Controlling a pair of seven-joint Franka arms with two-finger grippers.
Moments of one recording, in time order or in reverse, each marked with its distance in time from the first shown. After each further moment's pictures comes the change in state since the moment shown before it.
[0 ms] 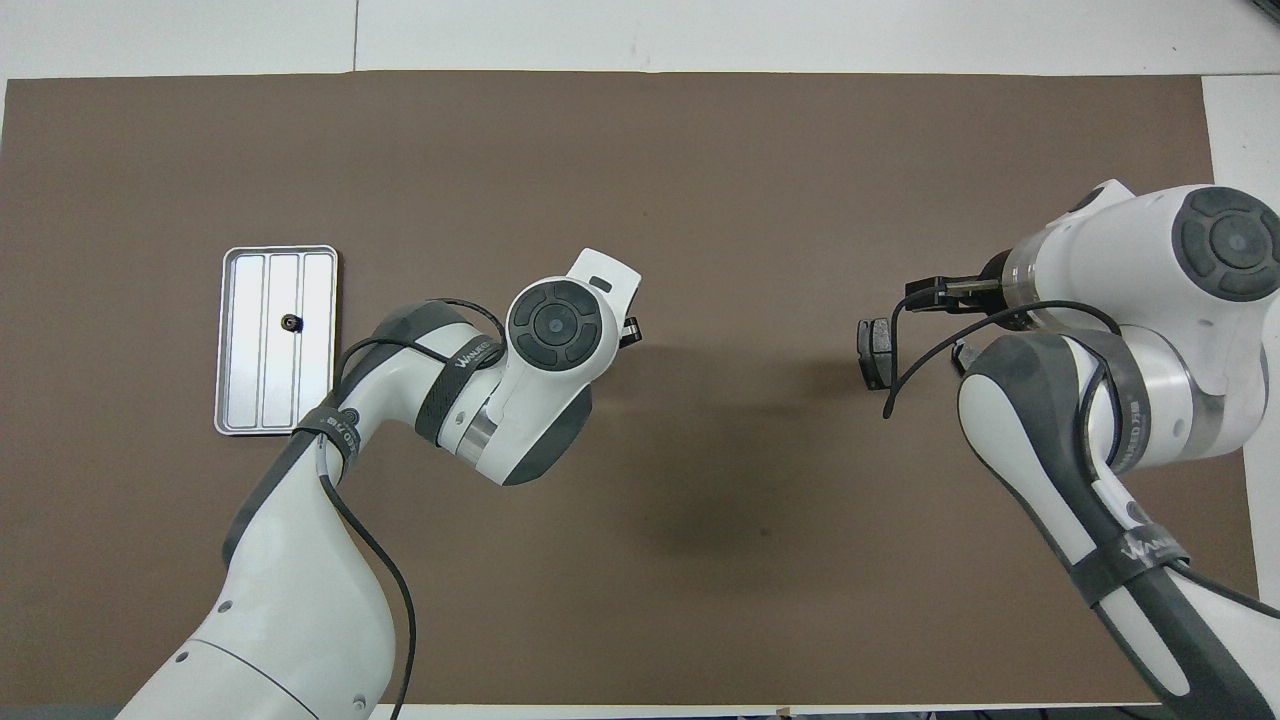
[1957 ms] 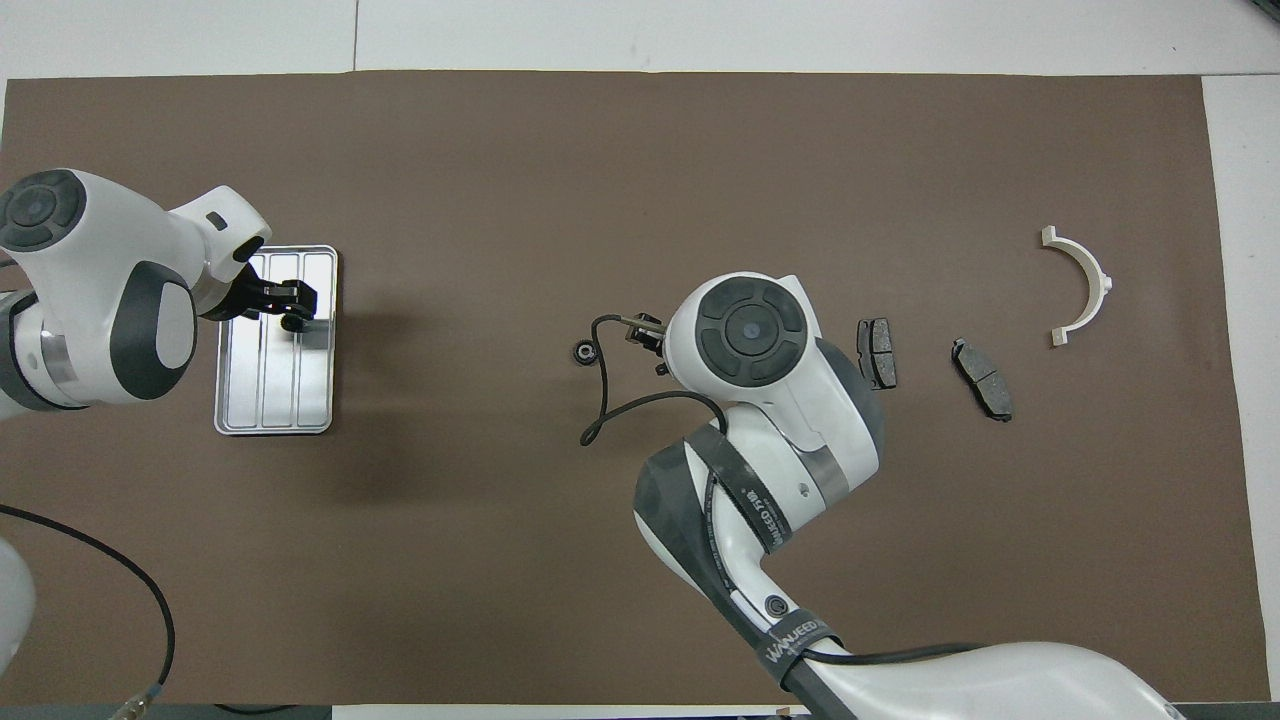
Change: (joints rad) left arm 0.584 -0.106 0.023 -0.090 -0.100 -0.107 0.983; right arm 0.472 0.214 0.001 0.230 -0.049 -0.054 0.893
